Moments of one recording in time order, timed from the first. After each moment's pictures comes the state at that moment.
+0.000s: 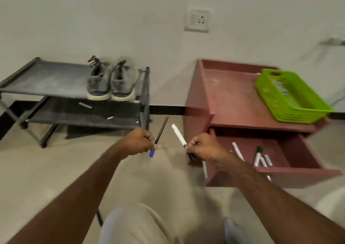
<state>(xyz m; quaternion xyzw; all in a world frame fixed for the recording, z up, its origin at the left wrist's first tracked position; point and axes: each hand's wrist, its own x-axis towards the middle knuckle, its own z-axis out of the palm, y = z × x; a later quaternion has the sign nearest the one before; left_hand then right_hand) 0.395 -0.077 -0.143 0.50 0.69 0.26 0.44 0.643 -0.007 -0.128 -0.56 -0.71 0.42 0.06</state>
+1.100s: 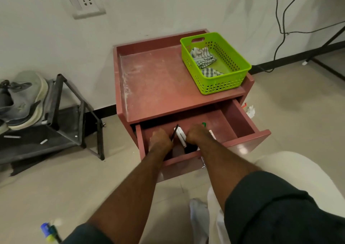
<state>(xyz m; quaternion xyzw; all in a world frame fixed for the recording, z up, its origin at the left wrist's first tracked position) 0.722 0.072 -0.203 0.52 0.80 0.07 0.29 0.862 0.099 -0.189 -0.67 -0.69 0.27 -0.07</state>
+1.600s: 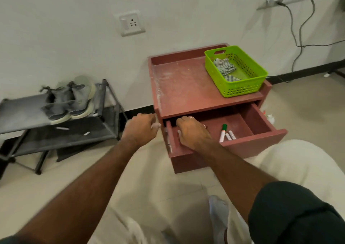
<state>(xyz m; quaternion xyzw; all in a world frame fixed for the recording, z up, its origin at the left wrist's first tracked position) 0.596 -0.016 -0.073 0.68 0.72 0.08 0.04 0.787 0.021 -0.115 -0.48 -0.86 0.07 0.12</state>
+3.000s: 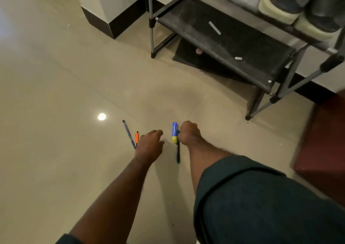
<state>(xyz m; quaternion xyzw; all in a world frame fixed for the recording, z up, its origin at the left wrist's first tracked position) 0.255 -0.329 -0.426 0.31 0.92 0.13 0.22 0.295 -0.182 -0.402 -0.42 -0.84 0.26 -0.23</state>
